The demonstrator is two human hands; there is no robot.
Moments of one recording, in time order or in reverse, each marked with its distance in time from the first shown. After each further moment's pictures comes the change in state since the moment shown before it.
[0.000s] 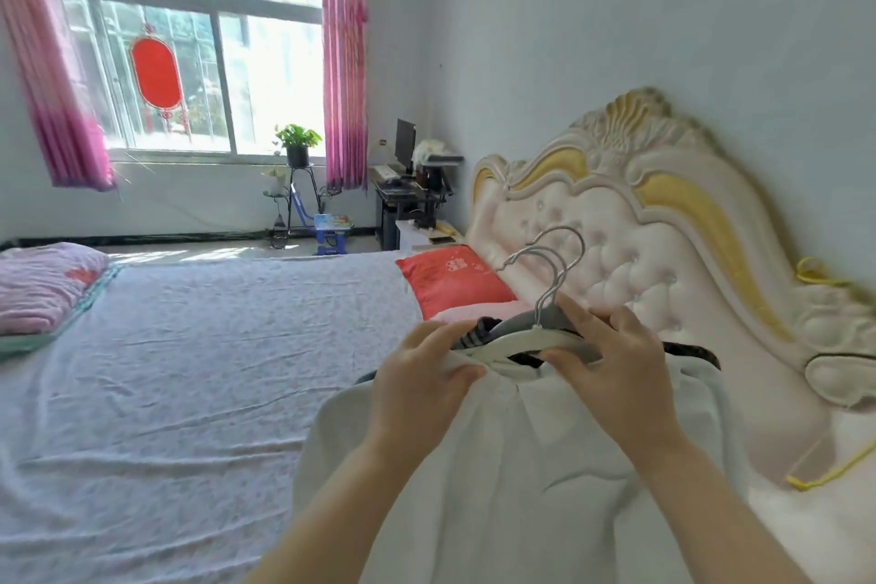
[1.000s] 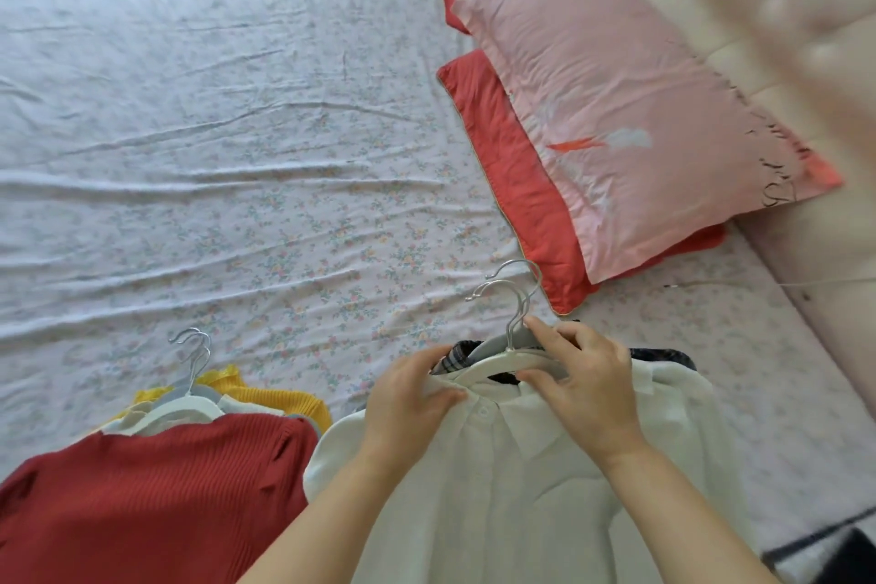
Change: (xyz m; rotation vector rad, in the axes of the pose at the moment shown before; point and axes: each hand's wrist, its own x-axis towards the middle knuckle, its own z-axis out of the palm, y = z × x) left_hand -0.219 -0.263 0.149 0.060 -0.433 -0.696; right_hand -0.313 0.106 0.204 0.014 -0.691 0.340
